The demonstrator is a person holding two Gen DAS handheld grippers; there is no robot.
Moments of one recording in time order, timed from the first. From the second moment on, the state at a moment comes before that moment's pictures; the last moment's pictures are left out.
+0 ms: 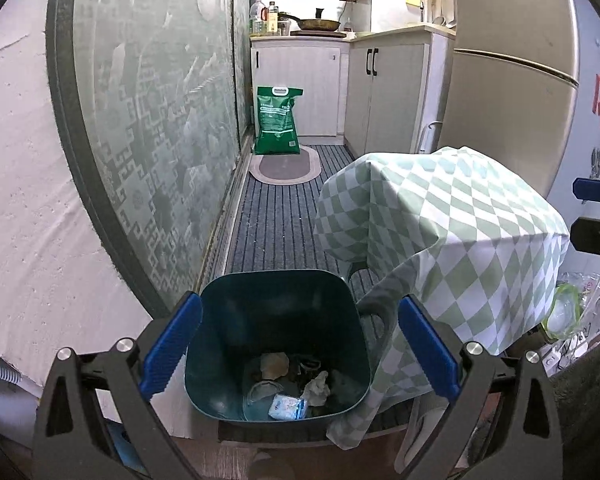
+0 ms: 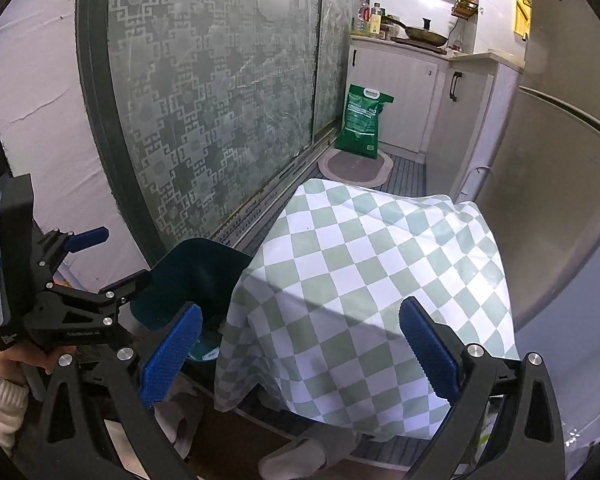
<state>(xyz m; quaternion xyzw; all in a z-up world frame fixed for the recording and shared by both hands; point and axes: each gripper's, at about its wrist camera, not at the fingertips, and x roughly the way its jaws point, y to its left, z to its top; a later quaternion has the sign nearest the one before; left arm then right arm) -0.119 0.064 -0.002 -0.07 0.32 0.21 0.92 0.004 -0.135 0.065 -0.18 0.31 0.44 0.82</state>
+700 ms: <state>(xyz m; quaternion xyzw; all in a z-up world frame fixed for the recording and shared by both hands) -0.121 0.061 0.001 -0.07 0.31 0.21 0.92 0.002 -0.132 0.064 -0.18 0.31 0.44 0.82</state>
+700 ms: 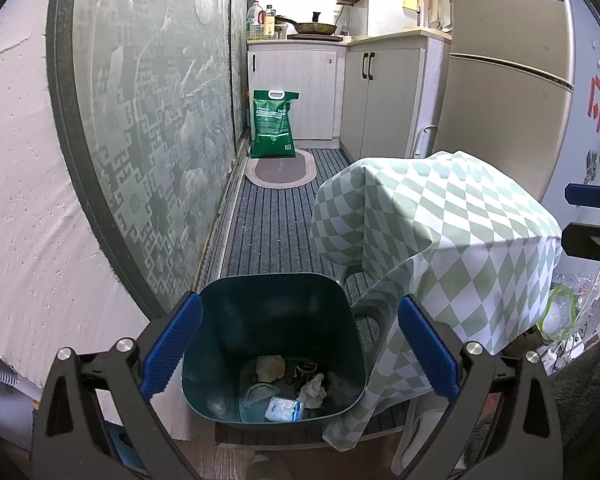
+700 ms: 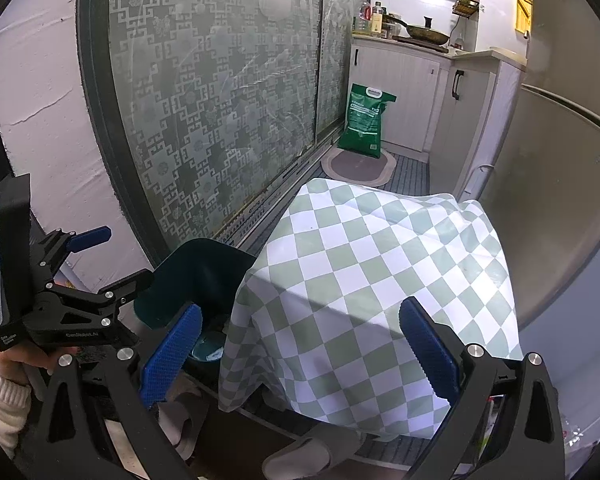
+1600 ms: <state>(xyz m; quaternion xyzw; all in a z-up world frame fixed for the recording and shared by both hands) -0.117 0.057 0.003 -0.08 0.31 0.20 0.93 0.005 -0.138 0.063 -0.17 0.31 0.44 0.82</state>
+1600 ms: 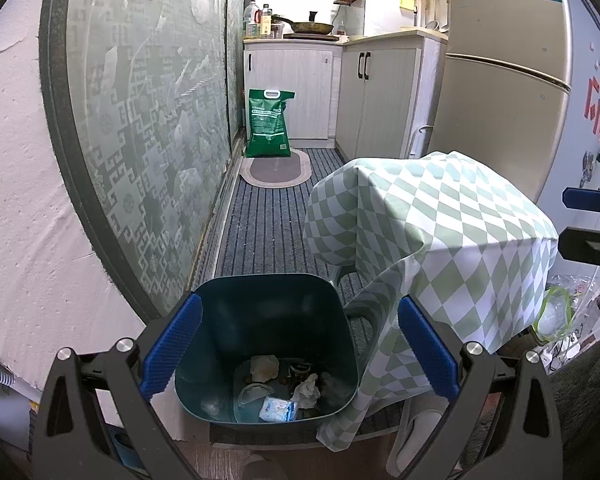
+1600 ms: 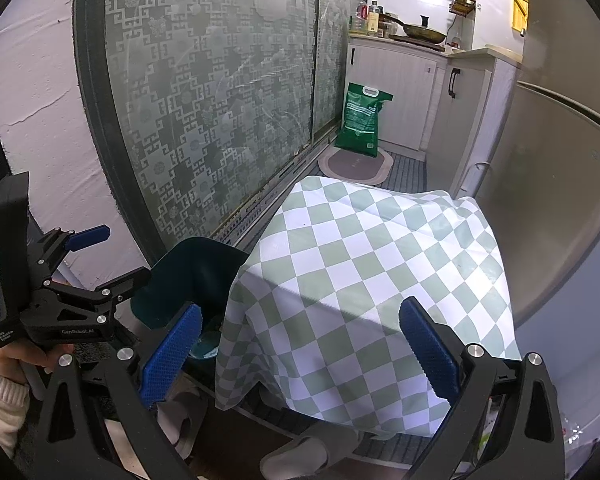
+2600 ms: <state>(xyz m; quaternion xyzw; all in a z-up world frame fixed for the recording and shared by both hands) -0.116 0.057 0.004 -0.08 0.31 0.19 0.93 0.006 -0.141 0.063 -0.17 0.31 0.44 0.82</state>
